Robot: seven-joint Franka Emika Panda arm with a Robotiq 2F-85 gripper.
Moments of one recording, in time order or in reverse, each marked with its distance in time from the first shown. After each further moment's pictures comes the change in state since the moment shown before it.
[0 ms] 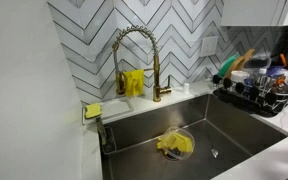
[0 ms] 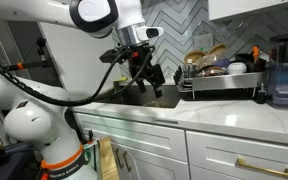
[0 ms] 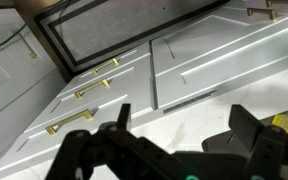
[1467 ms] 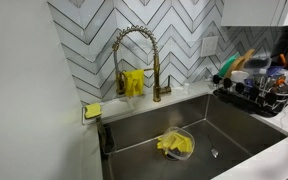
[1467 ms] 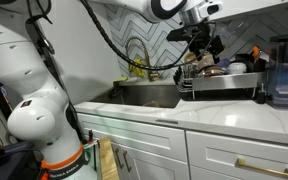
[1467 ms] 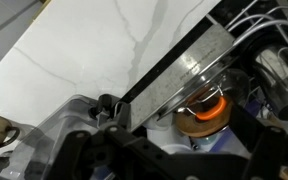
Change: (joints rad) arm 0.064 0.695 0.067 0.614 0.261 0.320 0.212
